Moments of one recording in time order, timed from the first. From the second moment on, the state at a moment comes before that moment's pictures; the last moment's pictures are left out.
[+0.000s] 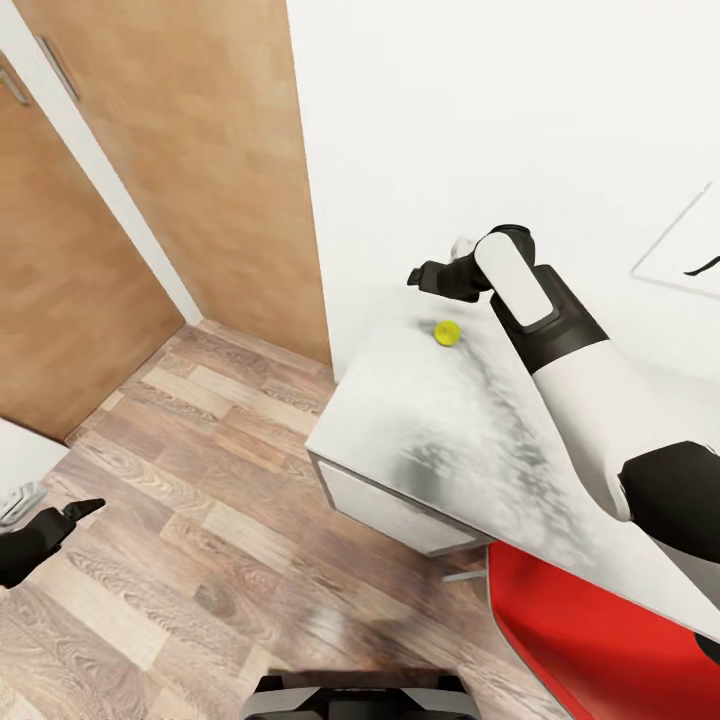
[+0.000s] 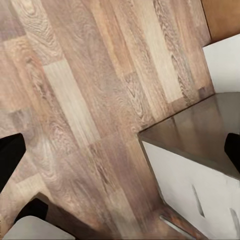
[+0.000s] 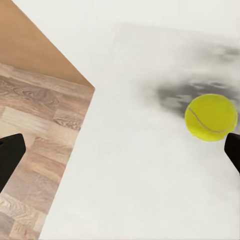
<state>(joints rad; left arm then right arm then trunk) -0.25 0.38 0.54 -1.56 1.14 0.98 0.31 -1.50 -0.03 0.43 -0.92 -1.10 0.86 -0.69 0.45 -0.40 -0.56</state>
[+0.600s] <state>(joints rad) -0.34 0.34 0.33 -1.55 1.13 0.93 0.60 -1.53 -0.04 0.42 -0.73 -1.00 0.83 -0.72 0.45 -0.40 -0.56</state>
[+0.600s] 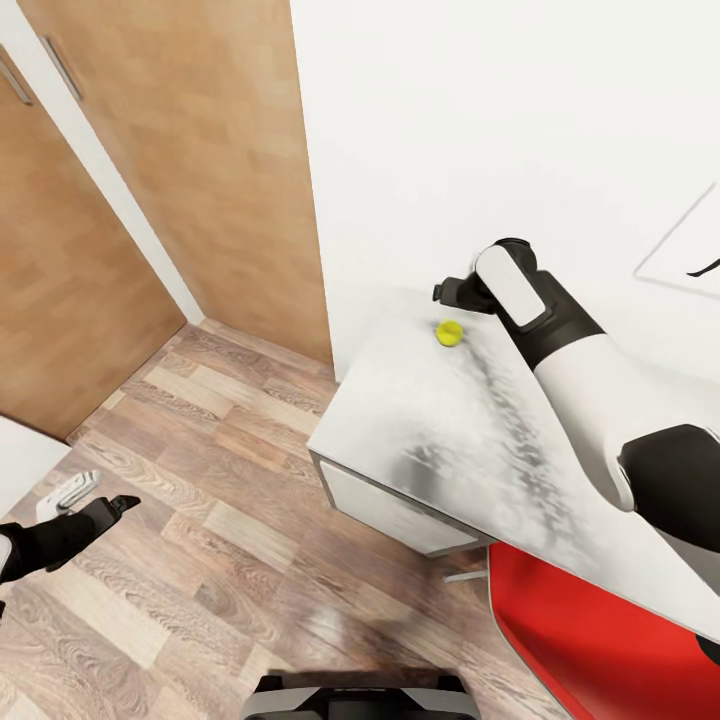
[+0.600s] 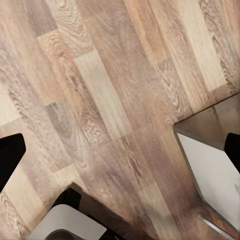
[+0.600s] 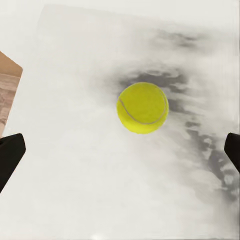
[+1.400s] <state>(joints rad) -0.37 0.29 0.31 -1.56 1.14 0.92 0.62 -1.57 -0.02 0.44 -0.59 -0.99 0.78 -0.72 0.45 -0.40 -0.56</state>
